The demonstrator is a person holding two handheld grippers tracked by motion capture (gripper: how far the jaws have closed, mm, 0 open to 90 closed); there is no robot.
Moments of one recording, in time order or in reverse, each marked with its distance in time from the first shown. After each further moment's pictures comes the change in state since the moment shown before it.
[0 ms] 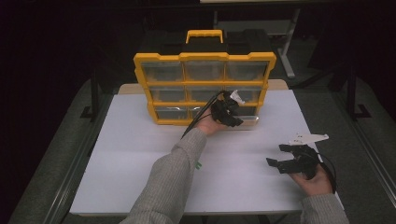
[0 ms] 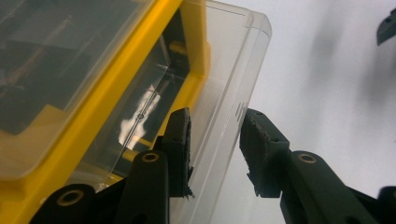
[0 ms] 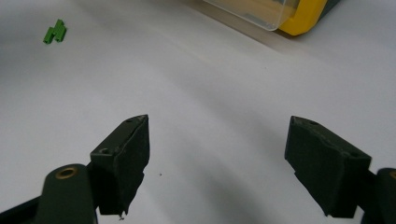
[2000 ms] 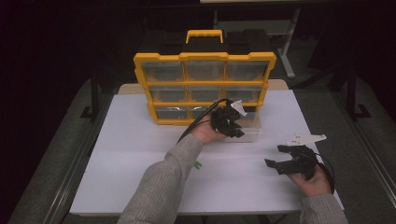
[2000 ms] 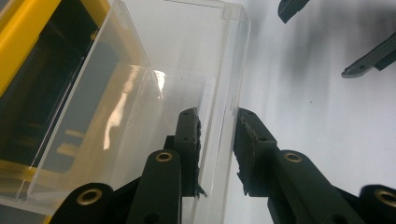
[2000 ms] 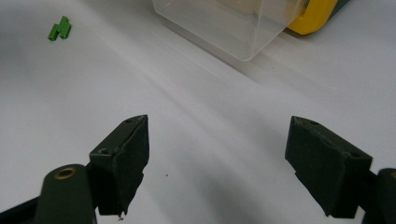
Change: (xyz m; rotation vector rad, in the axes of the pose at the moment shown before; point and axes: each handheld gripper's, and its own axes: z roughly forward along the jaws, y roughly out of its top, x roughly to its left) left arm -0.031 -0.004 -0.015 0.048 -0.127 0.076; right arm 0.003 0.000 0.003 0.011 0.008 -0.011
